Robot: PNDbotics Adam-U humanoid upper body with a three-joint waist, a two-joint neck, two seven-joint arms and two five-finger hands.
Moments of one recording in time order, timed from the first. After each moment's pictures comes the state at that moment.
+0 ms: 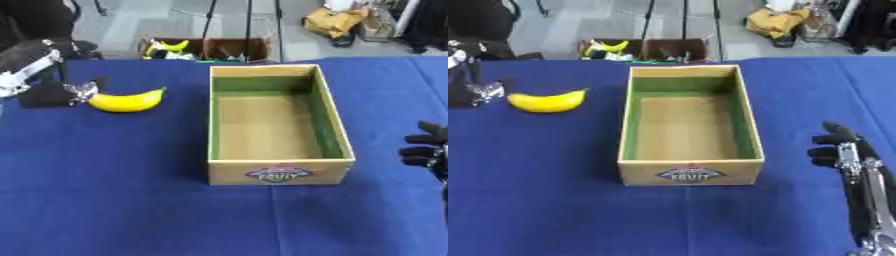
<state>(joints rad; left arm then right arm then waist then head) -0.87 0.68 -0.14 -1.36 -0.67 -0.05 -0.44 -0.14 -0.25 0.00 -1.98 0.15 0.08 -0.26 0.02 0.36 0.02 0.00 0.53</state>
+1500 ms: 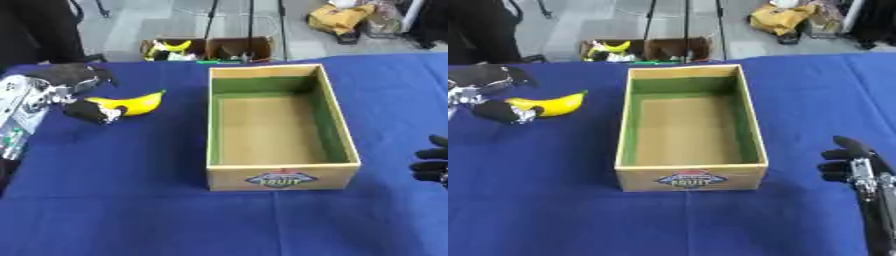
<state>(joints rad) -1.02 0.60 -0.15 -1.09 -1.00 -0.13 -0.53 -0.15 -0.26 0.01 -1.98 0.15 0.08 -0.24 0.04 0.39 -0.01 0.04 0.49</state>
